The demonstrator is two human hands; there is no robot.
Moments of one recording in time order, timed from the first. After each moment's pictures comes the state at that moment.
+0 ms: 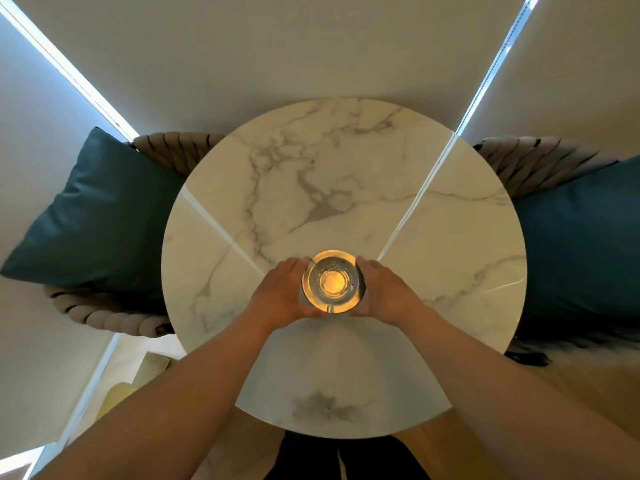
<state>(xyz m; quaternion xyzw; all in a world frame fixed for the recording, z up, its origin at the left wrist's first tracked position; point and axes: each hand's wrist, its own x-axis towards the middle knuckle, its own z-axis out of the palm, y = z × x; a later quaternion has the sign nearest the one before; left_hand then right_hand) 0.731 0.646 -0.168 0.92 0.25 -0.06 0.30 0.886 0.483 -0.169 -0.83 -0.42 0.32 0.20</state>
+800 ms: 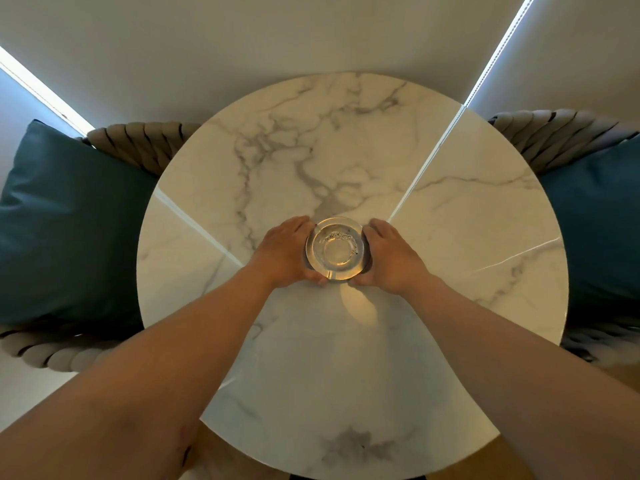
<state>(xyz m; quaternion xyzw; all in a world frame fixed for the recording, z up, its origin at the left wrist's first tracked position) 0.799 0.744 -0.215 0.96 0.15 -0.09 0.22 0.918 0.554 -0.206 -0.87 -0.41 0.22 0.15</state>
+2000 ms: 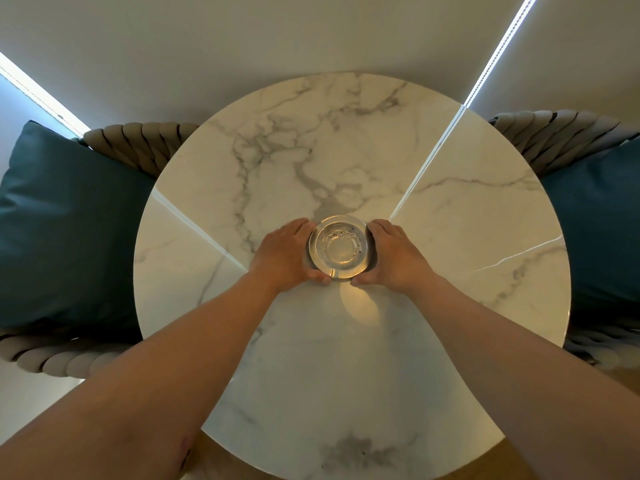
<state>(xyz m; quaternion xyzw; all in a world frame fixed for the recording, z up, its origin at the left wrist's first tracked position) 0.797 0.738 -0.214 0.95 0.19 -0.05 0.25 0.928 0.554 -0.212 -0.87 -0.38 0.24 0.20</state>
